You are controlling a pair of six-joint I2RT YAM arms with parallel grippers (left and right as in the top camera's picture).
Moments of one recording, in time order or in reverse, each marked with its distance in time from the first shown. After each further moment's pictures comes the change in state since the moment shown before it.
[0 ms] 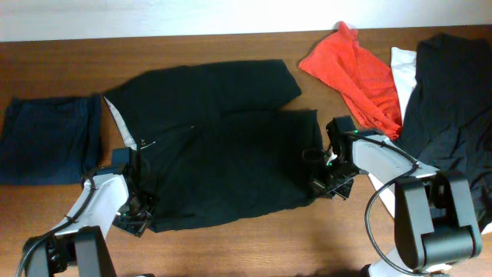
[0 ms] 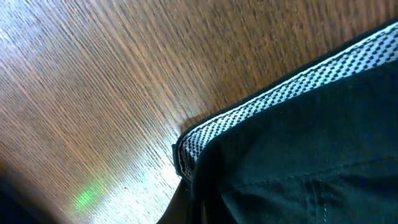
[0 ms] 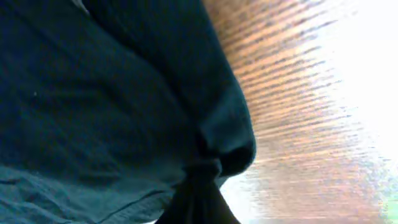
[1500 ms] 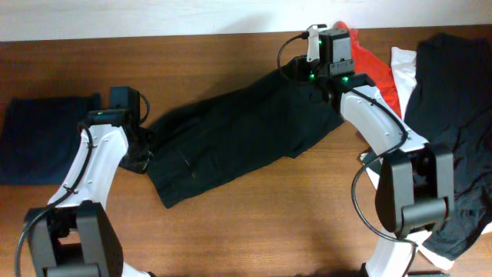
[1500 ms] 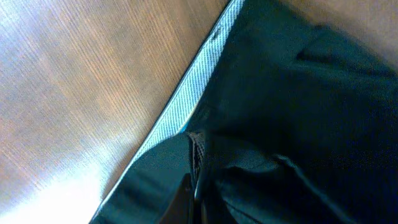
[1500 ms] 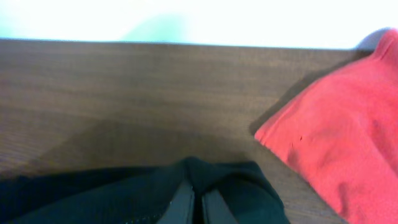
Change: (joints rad) left arm -0.085 0.170 0.495 -0.022 0.014 -0.134; right arm 0.037 0.220 0.568 0.676 0.226 -0.537
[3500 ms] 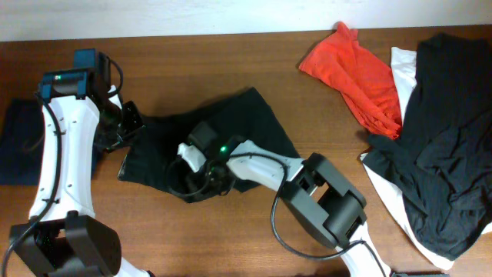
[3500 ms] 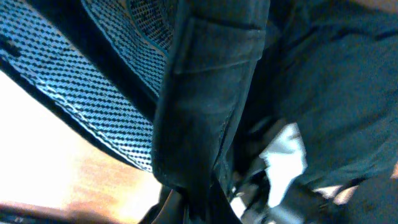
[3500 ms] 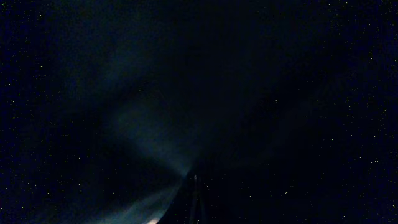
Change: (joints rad) left arm 0.055 0.043 0.481 -0.492 0.143 0.746; right arm 0.653 0.240 0.005 -0.303 -0.481 0.106
